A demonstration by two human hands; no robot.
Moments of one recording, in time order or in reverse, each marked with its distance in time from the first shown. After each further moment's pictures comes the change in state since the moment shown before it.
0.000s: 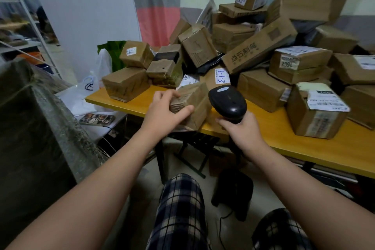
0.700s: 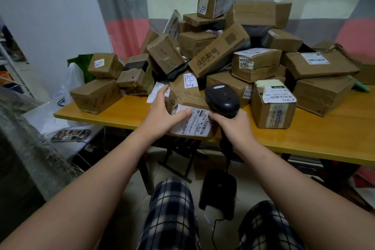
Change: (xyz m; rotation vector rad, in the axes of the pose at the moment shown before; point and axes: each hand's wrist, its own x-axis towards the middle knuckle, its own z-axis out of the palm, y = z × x) left_hand 0.004 0.050 0.043 -0.226 -0.188 0.024; right_hand -0.011 -0.003 -0.057 0.221 0.151 0.119
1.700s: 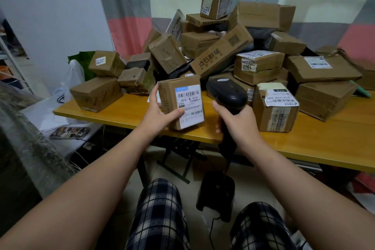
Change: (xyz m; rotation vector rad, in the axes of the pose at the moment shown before) left_hand 0.012 -0.019 0.003 -0.258 0.081 -0.099; right_hand -0.006 -0.023 -0.003 0.003 -0.072 -0.023
